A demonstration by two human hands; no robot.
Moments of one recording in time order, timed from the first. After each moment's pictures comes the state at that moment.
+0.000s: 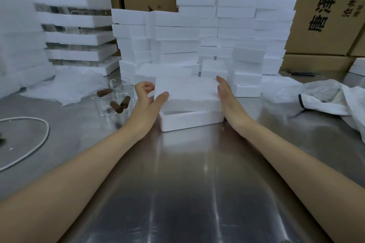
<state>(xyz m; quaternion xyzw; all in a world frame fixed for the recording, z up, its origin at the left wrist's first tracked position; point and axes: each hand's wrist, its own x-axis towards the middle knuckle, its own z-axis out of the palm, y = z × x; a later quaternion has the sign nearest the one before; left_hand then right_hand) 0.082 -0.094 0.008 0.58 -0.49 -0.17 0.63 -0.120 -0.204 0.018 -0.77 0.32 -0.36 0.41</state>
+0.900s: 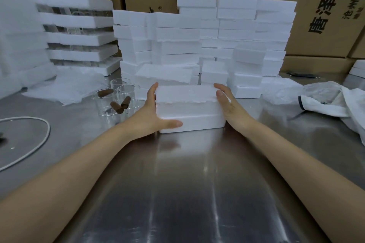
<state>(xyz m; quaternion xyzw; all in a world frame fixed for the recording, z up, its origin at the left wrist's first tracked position) 0.090 -0.080 0.013 0.67 -0.57 -0.23 0.42 -0.126 -0.214 0.015 -0.79 0.30 -0.34 0.41</state>
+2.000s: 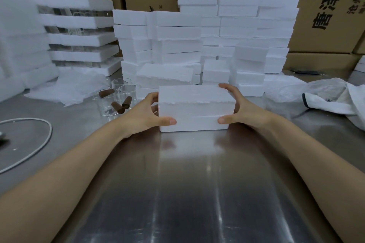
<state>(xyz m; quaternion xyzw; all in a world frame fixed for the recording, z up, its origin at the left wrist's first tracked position) 0.104 -0.081 0.017 0.64 -0.56 -0.29 0.44 -0.158 -0.239 0.019 -0.83 0.24 -0.22 0.45</state>
